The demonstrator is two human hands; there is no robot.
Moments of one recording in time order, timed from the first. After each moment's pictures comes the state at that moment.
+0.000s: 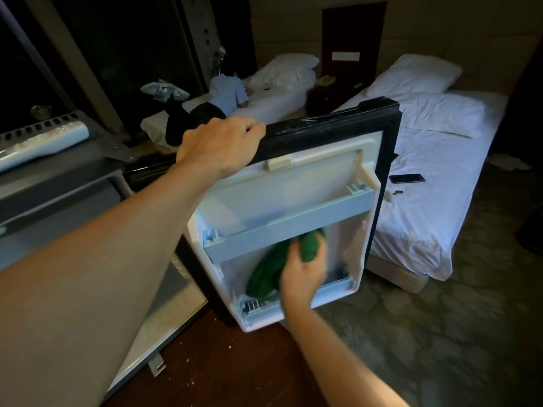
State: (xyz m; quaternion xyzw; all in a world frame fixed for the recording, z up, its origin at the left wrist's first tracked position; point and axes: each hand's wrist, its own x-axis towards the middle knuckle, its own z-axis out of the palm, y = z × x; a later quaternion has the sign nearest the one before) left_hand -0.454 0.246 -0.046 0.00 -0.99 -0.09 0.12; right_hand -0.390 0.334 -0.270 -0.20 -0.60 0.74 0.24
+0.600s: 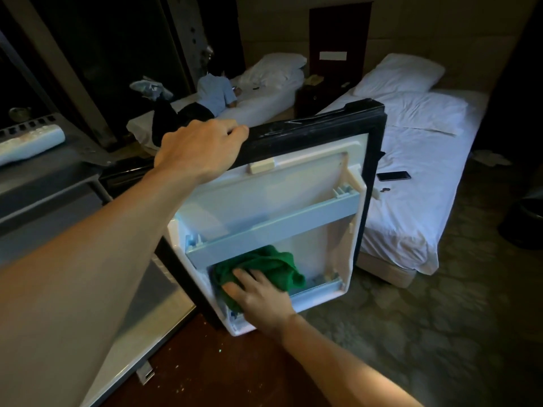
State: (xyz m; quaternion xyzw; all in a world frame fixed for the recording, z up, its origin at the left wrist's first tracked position) left_hand -0.455 0.245 -0.047 -0.01 -0.99 -0.06 0.13; right_hand -0.382 0.334 -0.323 0.34 -0.88 0.18 0.28
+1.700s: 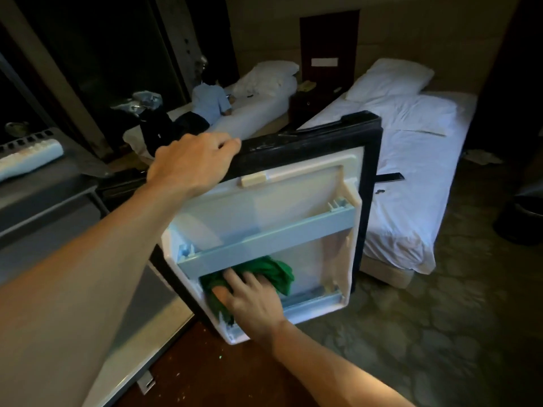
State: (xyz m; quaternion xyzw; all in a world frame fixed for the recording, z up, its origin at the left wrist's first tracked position) left_hand -0.440 0.247 -0.046 -0.02 -0.99 -0.07 0.12; right_hand -0.369 0.326 -0.294 0.32 -0.90 0.15 0.27
